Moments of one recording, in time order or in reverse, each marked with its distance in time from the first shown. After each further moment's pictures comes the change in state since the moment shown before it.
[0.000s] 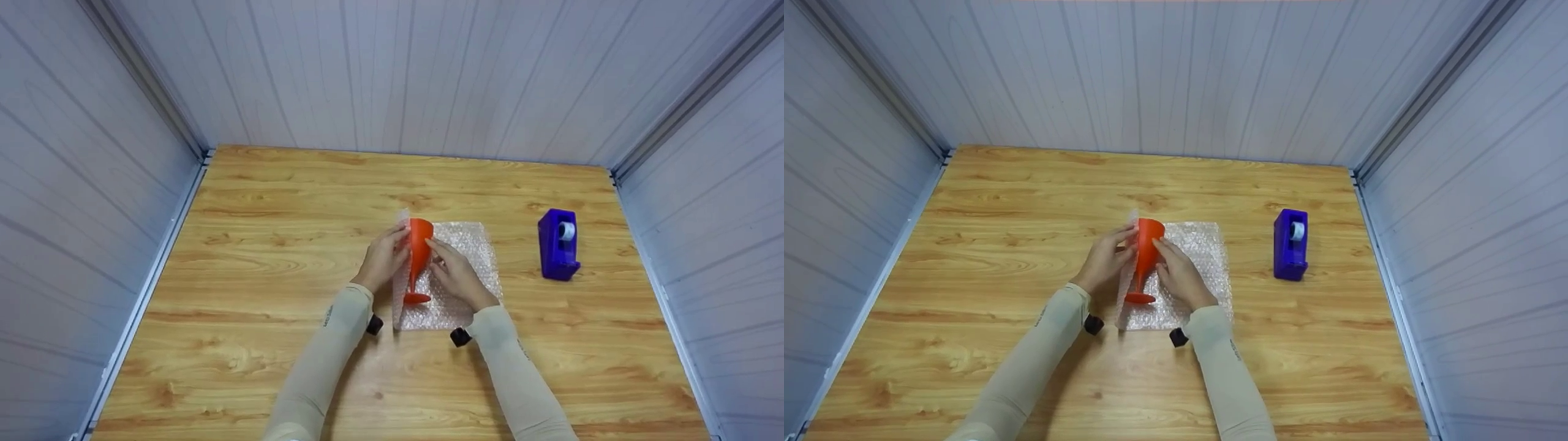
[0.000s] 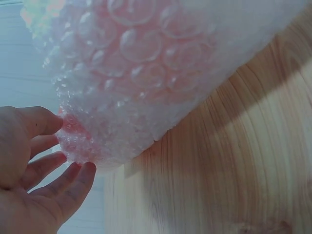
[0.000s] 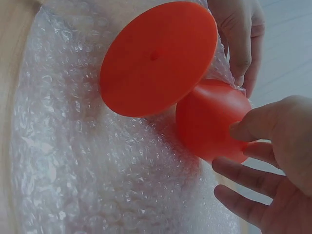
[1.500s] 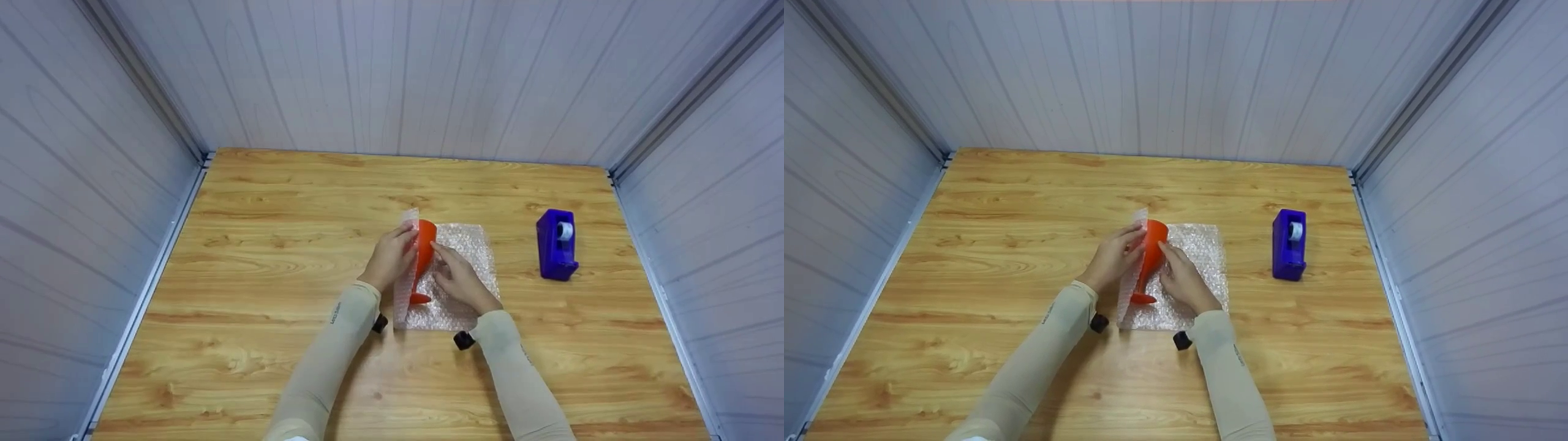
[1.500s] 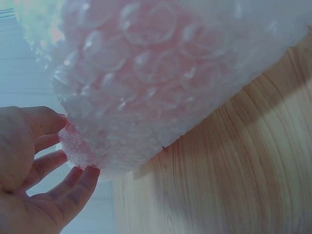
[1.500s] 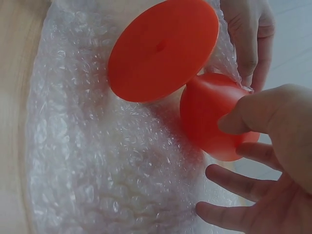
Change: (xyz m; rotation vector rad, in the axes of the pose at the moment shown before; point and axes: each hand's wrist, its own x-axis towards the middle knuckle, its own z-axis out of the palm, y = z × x) left_hand 0.006 0.008 0.009 0.214 0.040 0.198; right_hand -0.013 0.007 -0.002 0.073 -0.021 0.054
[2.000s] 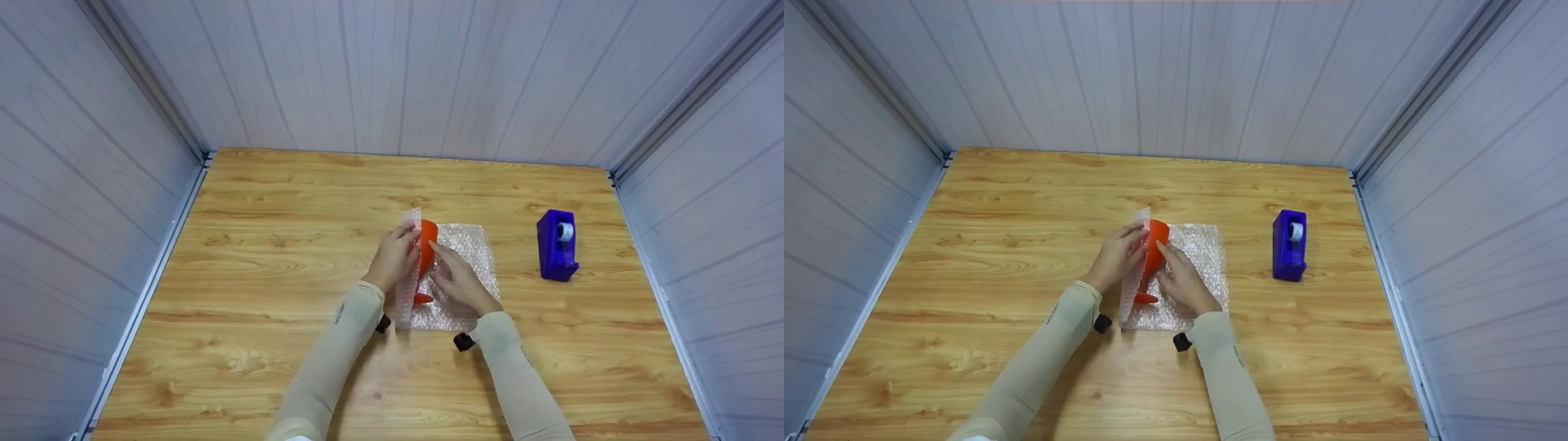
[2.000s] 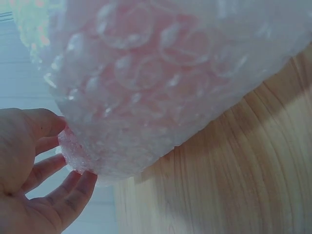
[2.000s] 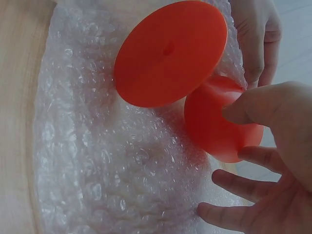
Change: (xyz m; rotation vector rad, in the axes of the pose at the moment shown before) left_hand 0.001 0.007 0.004 0.047 -0.014 -0.067; right_hand -0.002 -0.002 0.002 -0.057 0.012 0.007
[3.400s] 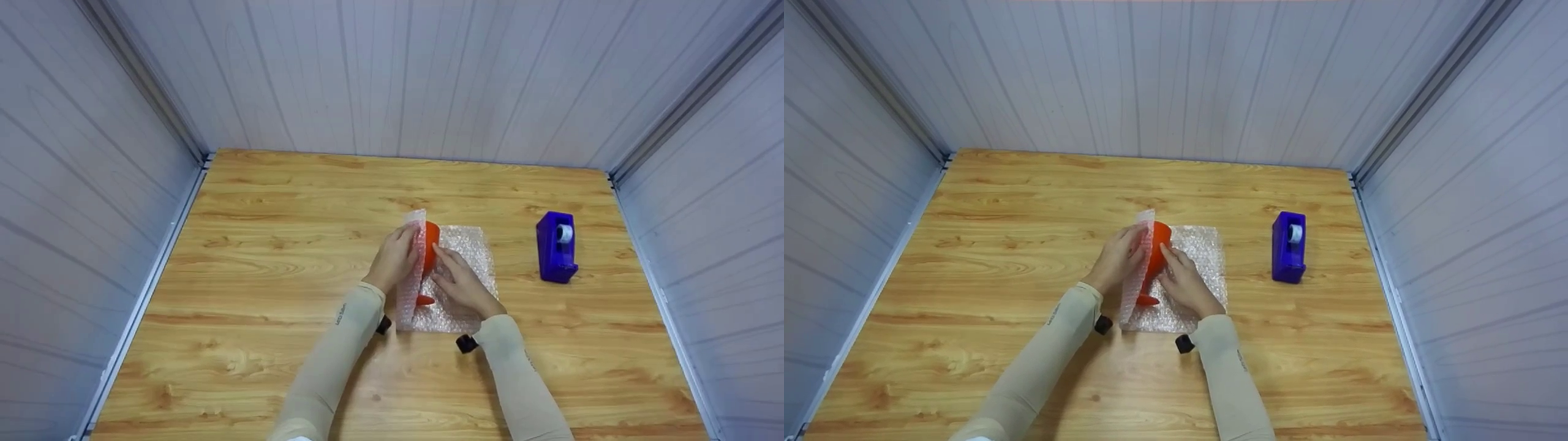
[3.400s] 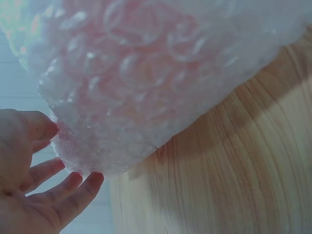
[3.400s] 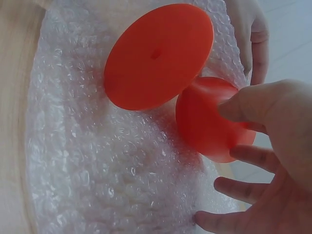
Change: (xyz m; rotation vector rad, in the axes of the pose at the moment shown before) left_hand 0.002 0.000 0.004 -0.035 -0.002 -0.027; right_hand -0.005 0.004 -0.008 0.030 -0.081 0.032
